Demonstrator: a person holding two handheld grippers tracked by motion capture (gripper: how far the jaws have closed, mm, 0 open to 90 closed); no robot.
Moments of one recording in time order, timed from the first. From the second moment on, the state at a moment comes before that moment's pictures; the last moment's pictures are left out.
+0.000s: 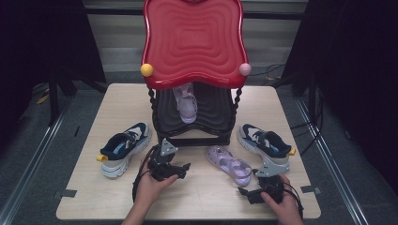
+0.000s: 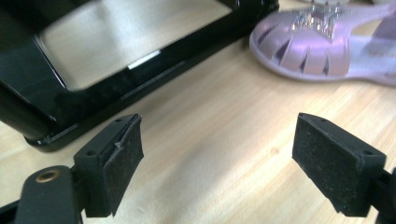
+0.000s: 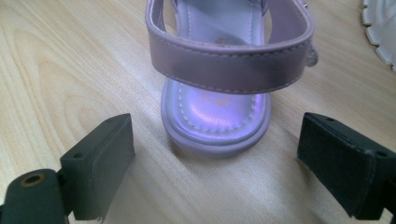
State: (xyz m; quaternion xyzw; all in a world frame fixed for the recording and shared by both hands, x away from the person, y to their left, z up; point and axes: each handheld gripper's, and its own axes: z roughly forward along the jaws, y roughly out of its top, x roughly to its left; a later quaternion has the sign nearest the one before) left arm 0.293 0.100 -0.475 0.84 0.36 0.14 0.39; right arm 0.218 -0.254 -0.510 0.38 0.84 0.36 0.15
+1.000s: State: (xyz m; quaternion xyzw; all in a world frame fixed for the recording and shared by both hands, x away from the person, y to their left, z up) left arm 0.283 0.115 -0.508 0.86 0.32 0.13 0.37; right arm 0.219 -0.253 -0.510 0.39 0.84 0.36 0.15
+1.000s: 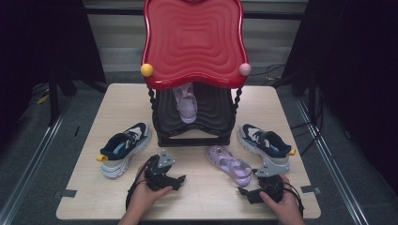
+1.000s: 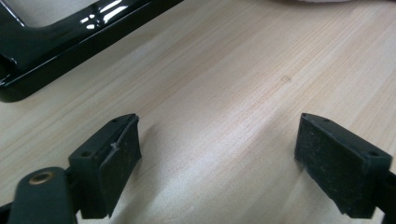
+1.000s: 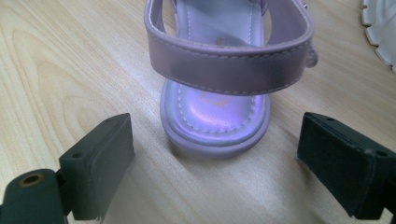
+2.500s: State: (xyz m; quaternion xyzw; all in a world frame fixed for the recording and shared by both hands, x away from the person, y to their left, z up) left arm 0.283 0.115 -0.509 0.86 0.32 0.13 0.37; right arm 0.239 -0.233 -0.509 0.40 0.82 0.37 0.17
